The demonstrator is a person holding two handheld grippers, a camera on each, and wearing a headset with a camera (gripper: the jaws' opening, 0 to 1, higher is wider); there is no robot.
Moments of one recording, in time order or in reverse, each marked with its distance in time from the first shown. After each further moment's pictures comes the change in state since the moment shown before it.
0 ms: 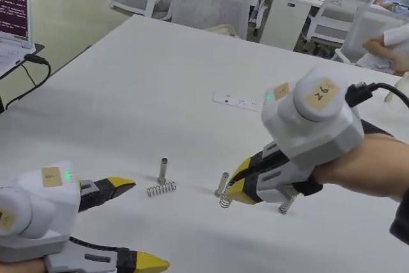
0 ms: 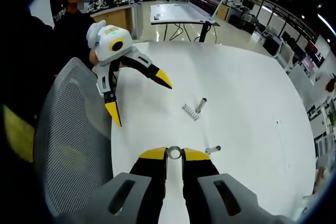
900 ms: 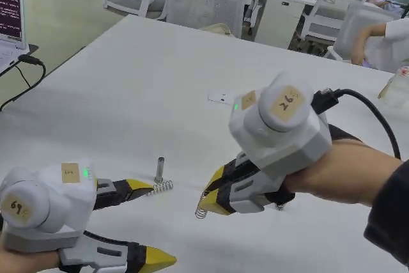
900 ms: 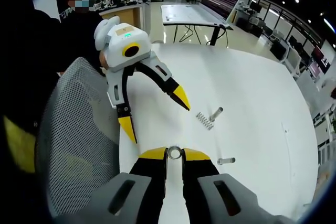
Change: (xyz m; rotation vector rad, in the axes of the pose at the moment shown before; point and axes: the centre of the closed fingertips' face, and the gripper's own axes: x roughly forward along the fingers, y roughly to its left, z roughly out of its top) left arm 0.014 -0.011 0.005 0.069 0.014 -0.090; right arm 0.020 0.029 0.016 -0.039 -0.008 0.047
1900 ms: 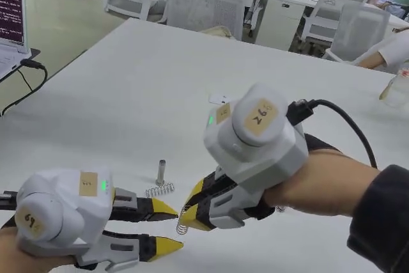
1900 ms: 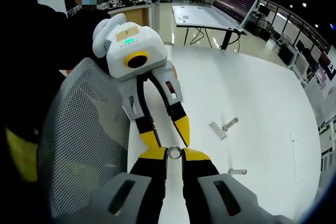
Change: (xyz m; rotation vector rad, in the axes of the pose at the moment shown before) left arm 0.010 -0.019 0.012 0.174 -0.001 -0.108; right arm 0.017 0.023 0.015 -0.040 -0.009 0.056
